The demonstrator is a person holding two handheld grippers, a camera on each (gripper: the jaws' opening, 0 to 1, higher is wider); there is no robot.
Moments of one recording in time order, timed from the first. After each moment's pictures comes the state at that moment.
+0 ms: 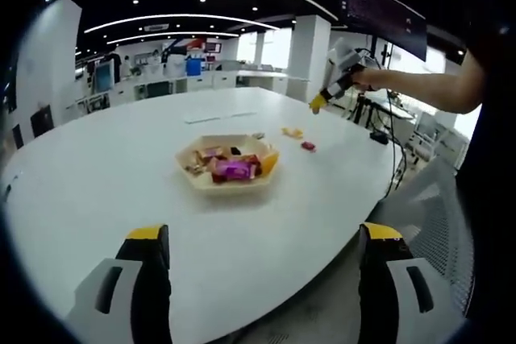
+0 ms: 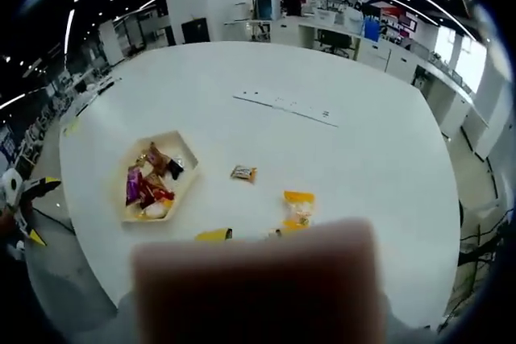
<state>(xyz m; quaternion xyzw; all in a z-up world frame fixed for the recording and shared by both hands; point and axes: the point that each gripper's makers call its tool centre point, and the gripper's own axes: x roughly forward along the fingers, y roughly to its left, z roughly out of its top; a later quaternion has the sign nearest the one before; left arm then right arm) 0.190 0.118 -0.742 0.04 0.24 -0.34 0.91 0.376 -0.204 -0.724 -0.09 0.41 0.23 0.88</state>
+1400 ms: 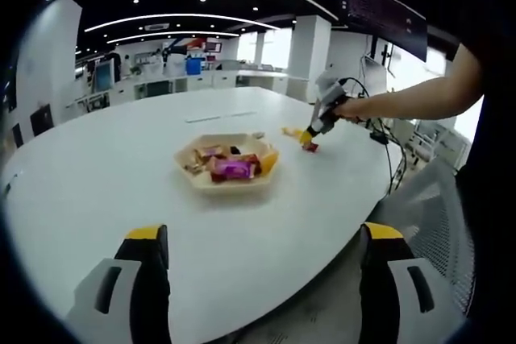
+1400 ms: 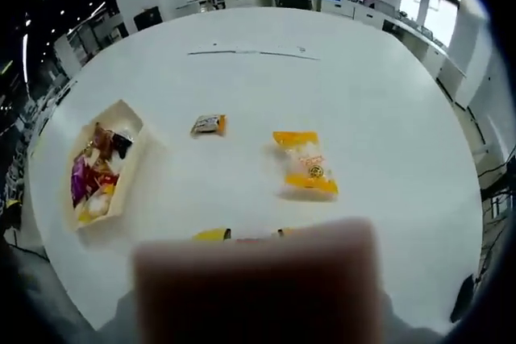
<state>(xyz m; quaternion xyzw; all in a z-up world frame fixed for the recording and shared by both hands) 0.191 0.117 -0.745 0.03 0.25 -0.34 0.91 0.377 -0.207 -0.837 -0.04 0.48 0.12 0.87</state>
